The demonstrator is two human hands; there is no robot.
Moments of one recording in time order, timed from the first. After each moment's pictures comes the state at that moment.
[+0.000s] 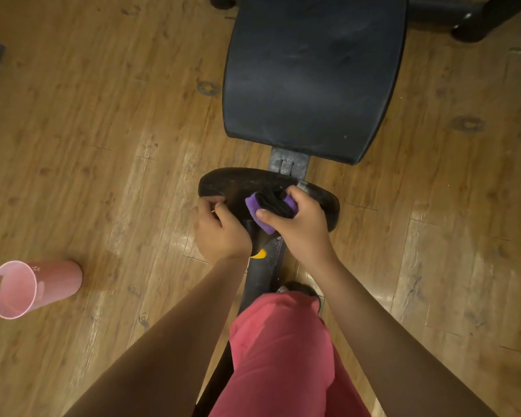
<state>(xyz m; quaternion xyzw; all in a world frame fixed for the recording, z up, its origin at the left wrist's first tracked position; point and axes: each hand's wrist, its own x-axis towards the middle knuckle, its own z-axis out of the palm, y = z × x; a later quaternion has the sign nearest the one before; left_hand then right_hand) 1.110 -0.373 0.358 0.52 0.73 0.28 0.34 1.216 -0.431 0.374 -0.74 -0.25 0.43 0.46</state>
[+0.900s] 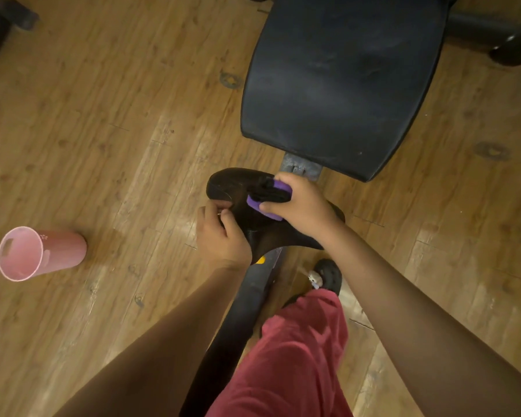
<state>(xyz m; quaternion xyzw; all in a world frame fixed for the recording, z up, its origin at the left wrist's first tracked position) 1.110 -0.377 0.360 0.58 0.70 0.26 0.31 1.265 -0.380 0.368 -0.69 -0.46 0.46 0.30</state>
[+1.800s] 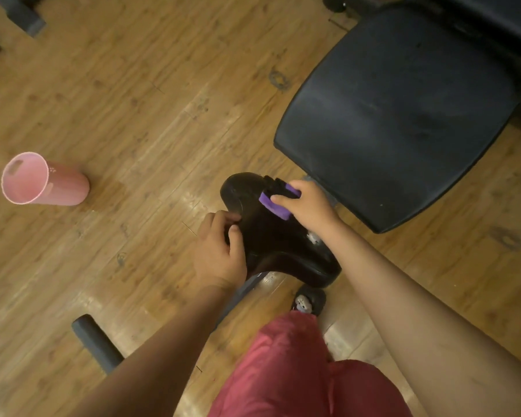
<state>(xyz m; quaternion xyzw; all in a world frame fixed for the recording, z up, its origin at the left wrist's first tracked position) 1.113 -0.379 0.367 0.59 0.72 0.25 0.26 1.284 -0.311 0.333 -0.67 -0.48 0.54 0.18</state>
